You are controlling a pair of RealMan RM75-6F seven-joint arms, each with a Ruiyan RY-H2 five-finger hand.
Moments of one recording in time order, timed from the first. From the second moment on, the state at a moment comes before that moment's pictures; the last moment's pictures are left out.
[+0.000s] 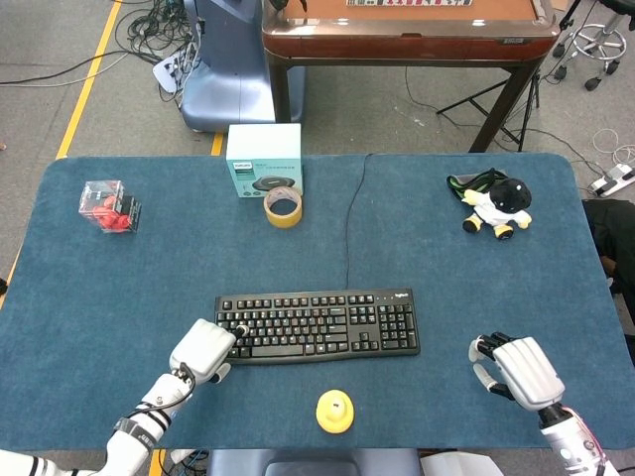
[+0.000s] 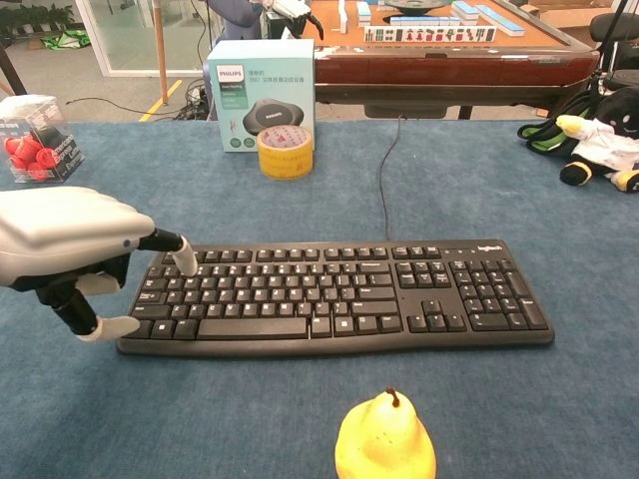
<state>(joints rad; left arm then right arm) -0.77 -1.33 0.09 -2.13 0.87 1.26 0.96 0.16 -1.16 -0.09 -1.60 -1.73 1.40 -0.01</state>
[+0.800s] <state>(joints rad) -0.28 -1.24 0.32 -2.07 1.44 1.72 0.77 0.13 -1.17 -0.05 -1.60 -1.68 1.44 -0.07</state>
